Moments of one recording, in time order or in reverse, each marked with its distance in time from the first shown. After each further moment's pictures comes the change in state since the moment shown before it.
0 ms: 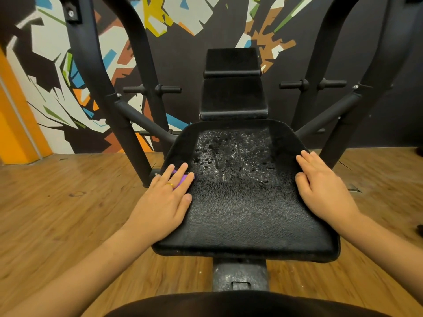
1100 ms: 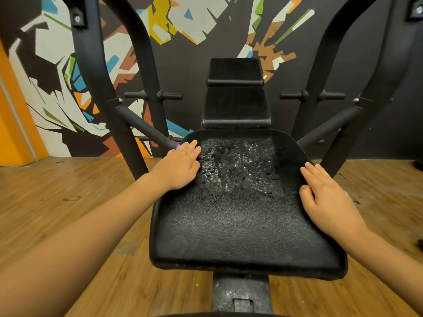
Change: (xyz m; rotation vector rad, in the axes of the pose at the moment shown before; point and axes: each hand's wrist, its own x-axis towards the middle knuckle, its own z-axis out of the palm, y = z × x) left_hand 0.122 -0.030 -0.013 -0.036 -0.131 -0.020; right_hand -0.001 -0.001 0.001 -0.018 0.007 0.011
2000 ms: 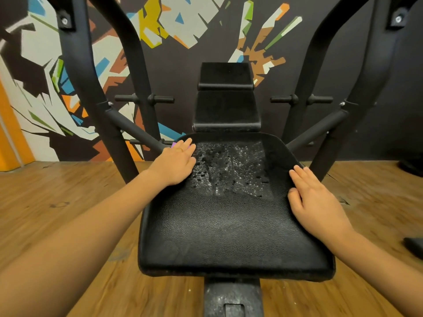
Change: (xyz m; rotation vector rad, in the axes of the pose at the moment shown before) left_hand 0.027 0.006 -0.005 0.053 0.014 -0.006; right_hand 0.000 0.005 0.005 -0.044 0.002 -0.019
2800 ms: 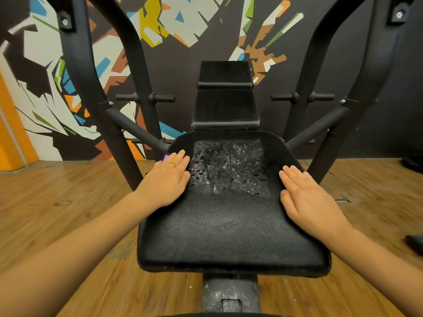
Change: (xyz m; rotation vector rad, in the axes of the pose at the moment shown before) left_hand -0.055 0.011 0.010 -0.007 0.010 -0.035; right_hand 0.000 0.000 0.001 -0.202 0.017 -0.246
